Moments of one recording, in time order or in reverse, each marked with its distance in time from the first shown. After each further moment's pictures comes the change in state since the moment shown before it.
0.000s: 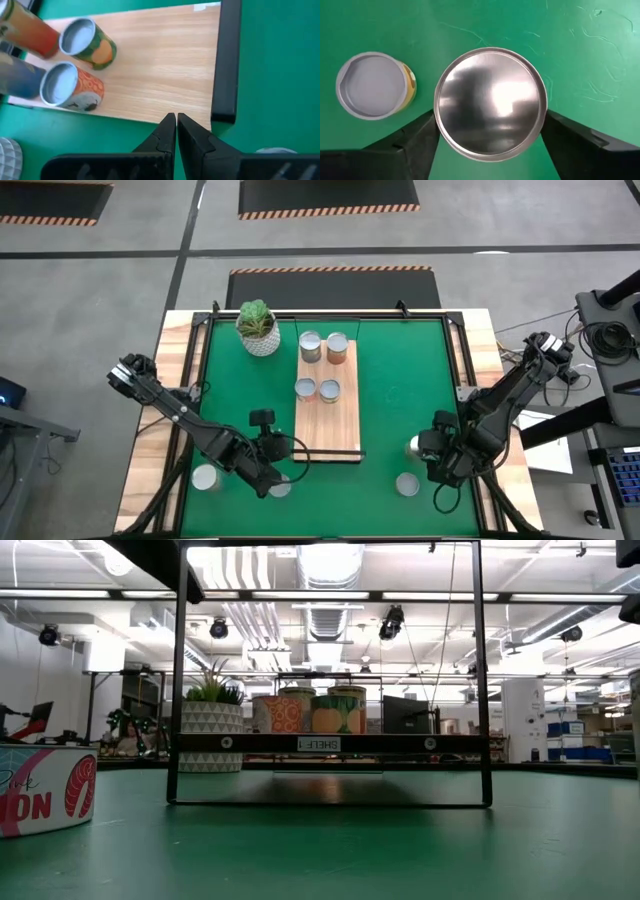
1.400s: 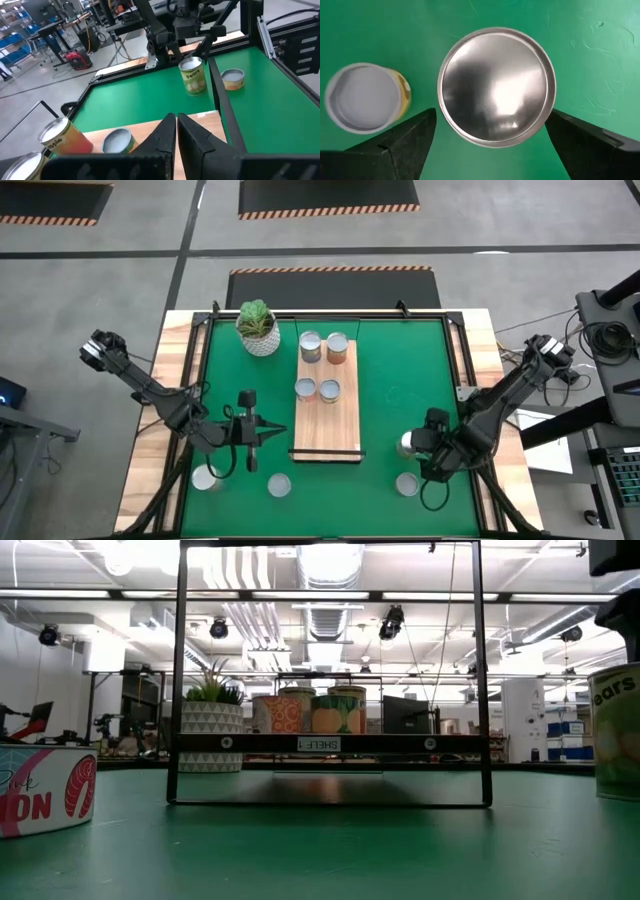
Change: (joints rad) left arm -0.010 -0.459 -0.491 0.852 -0.120 0.599; right arm -0.087 0.036 0.014 0.031 -0.028 -0.117
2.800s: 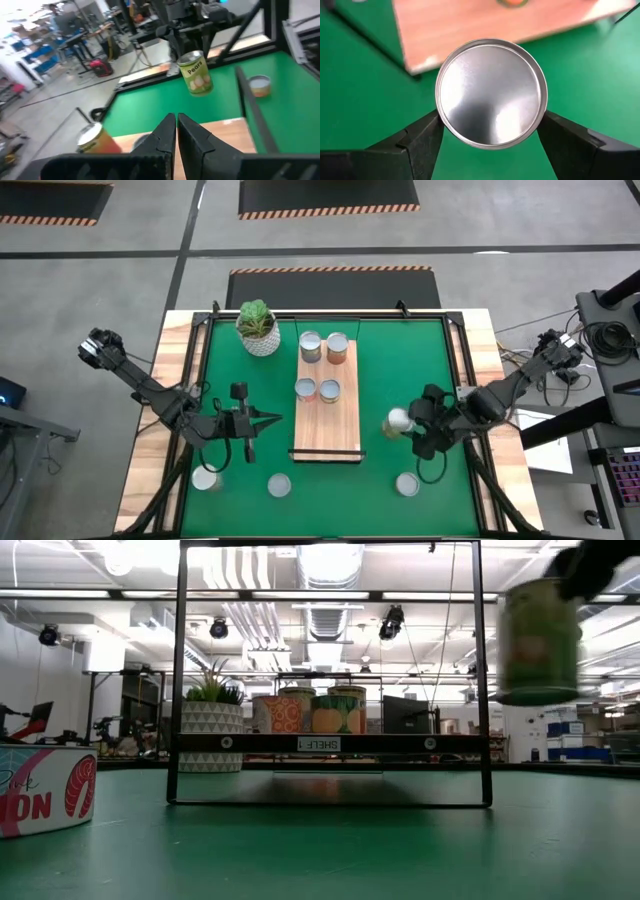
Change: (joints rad) left arm 0.000 -0.063 0.000 -0.002 -0.102 0.088; right arm -0.201 -0.190 0.094 0.030 0.158 -0.160
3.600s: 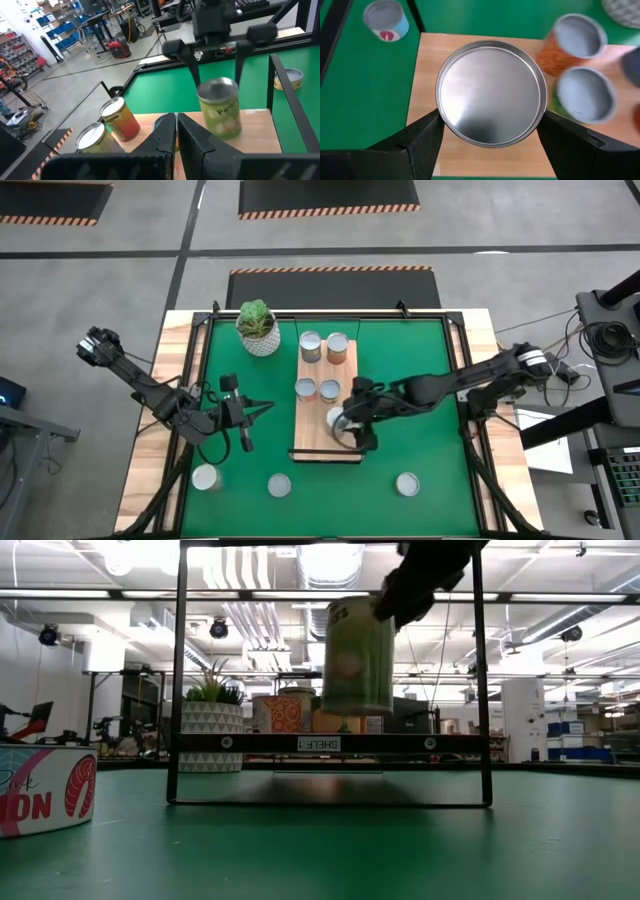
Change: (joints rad) left arm 0.000 -0.063 0.000 -0.177 -0.110 -0.166; right arm -0.355 0.444 0.240 0.448 -0.300 -0.666
